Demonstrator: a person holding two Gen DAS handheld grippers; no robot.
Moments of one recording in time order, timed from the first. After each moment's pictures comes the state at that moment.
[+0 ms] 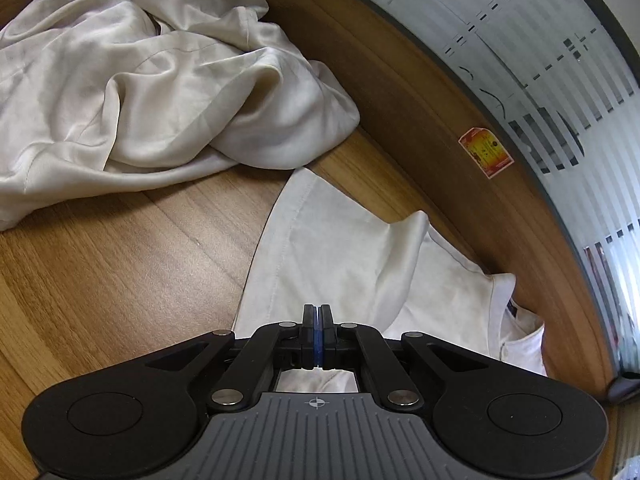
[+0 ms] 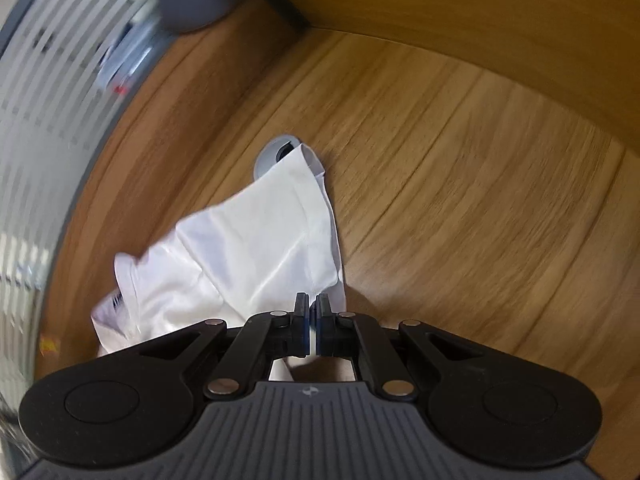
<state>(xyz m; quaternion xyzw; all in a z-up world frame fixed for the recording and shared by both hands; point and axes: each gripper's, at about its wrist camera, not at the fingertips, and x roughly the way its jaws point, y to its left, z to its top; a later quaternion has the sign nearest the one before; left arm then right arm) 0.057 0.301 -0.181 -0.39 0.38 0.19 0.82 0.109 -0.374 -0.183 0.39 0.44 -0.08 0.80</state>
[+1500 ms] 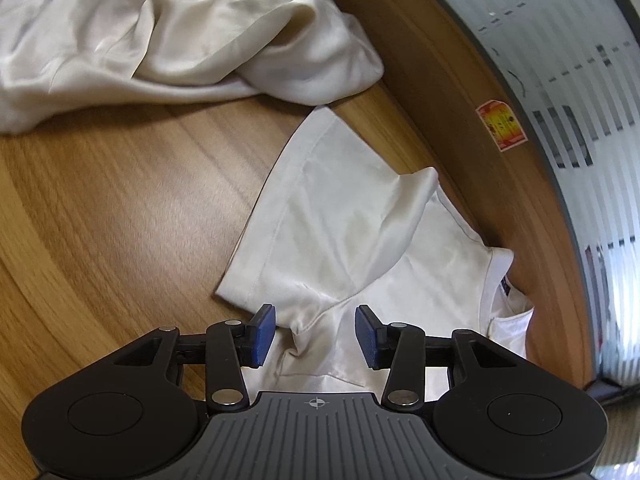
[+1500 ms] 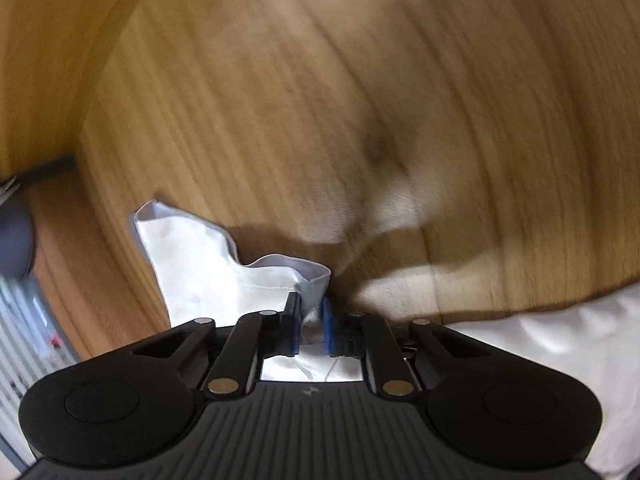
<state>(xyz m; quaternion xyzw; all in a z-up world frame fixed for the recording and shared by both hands) 0.043 0.288 -0.191 -0.46 0.42 0.18 0.76 0.045 -0.349 -0.246 0.77 0.31 -0.29 0.47</state>
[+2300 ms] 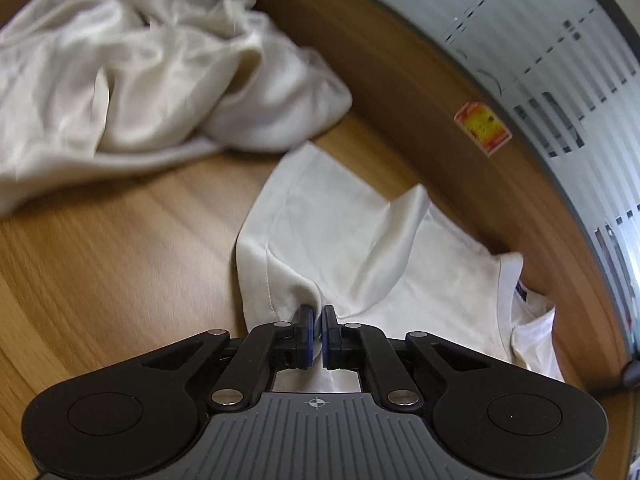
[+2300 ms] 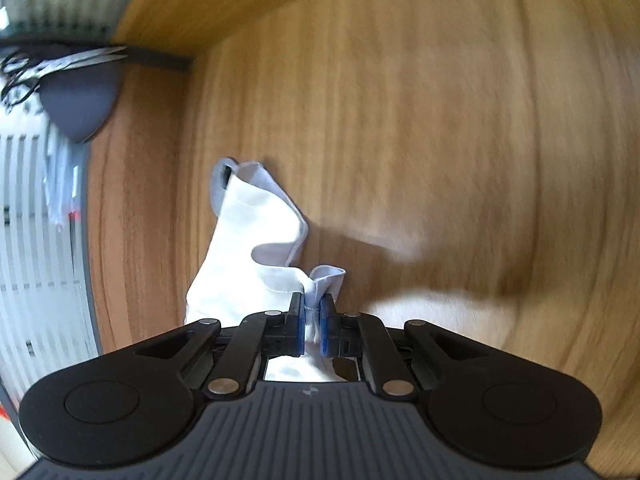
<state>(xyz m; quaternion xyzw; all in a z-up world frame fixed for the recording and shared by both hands) 0.061 0.278 -0.182 -0.36 0.39 0.20 0.82 0.089 -0.382 -0.225 0.62 0.35 -0.17 0.68</state>
